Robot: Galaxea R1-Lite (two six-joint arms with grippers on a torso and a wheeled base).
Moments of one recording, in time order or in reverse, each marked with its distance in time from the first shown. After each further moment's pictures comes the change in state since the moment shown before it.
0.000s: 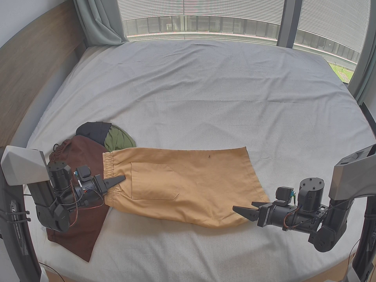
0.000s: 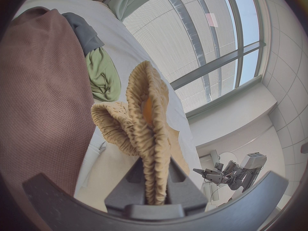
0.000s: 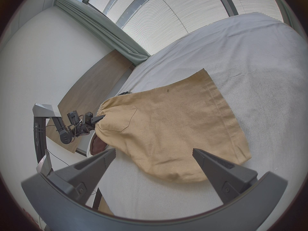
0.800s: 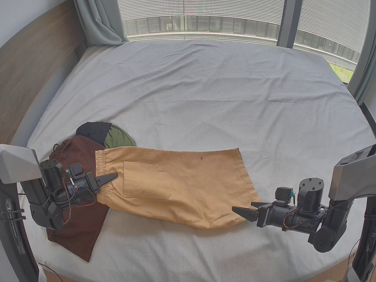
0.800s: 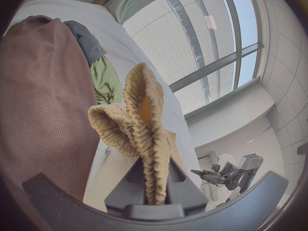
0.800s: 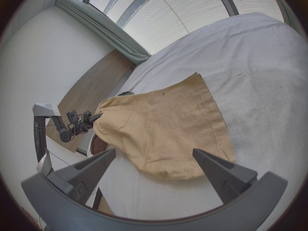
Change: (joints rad) left arm 0.063 -0.031 0.014 0.001 -0.060 -0.002; right arm 0.005 -0.001 0.000 0.000 0.000 0.000
